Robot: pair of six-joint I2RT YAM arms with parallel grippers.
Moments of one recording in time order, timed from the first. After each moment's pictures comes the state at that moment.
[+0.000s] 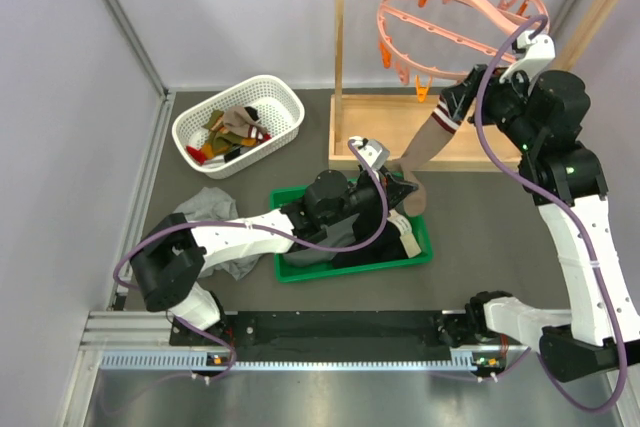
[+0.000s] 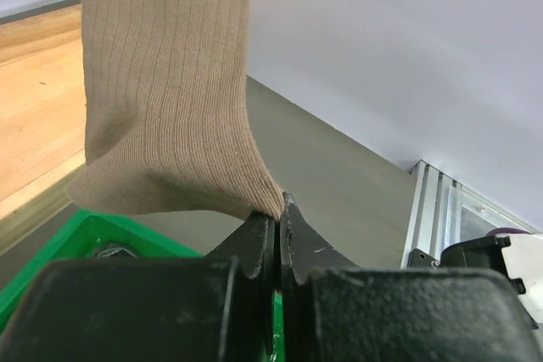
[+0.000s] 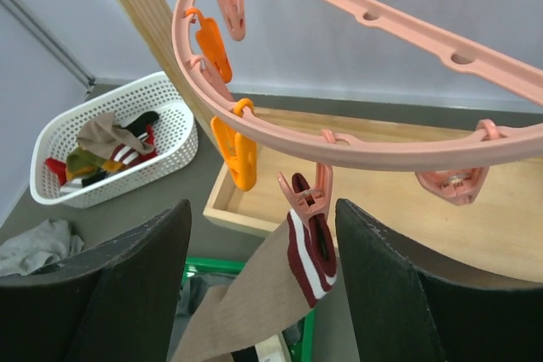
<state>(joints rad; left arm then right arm) -1.03 1.57 0.97 0.66 0.09 -0.36 0.20 1.09 1.50 -0.53 -0.12 0.21</state>
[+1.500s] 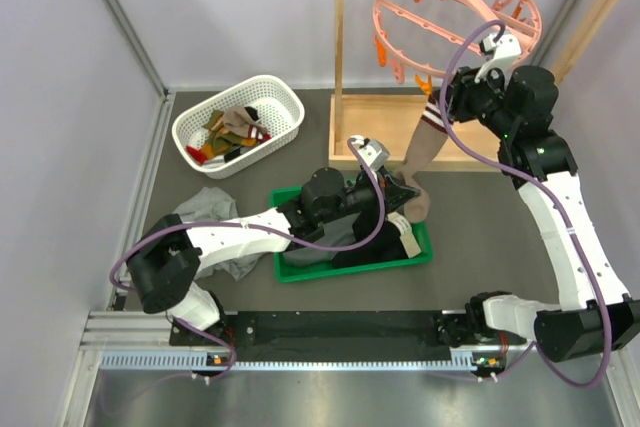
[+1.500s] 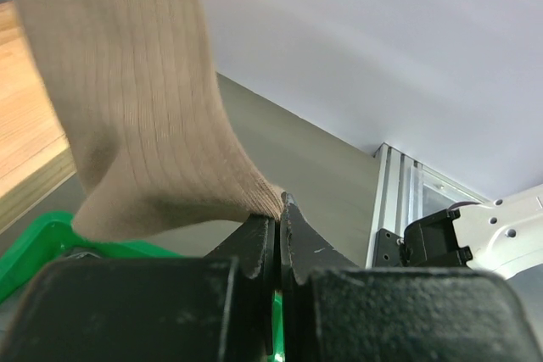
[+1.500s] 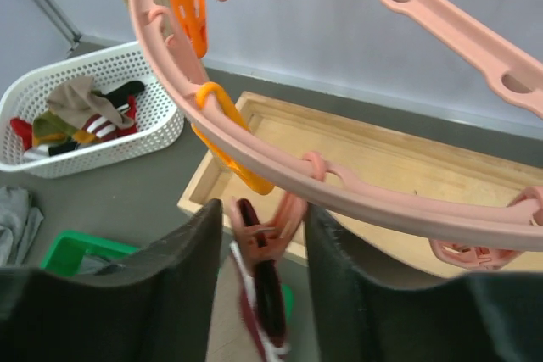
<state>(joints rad) -1.02 1.55 0.97 0.65 0.21 -0.39 0.18 1.19 1.39 -0.36 -0.25 0.08</state>
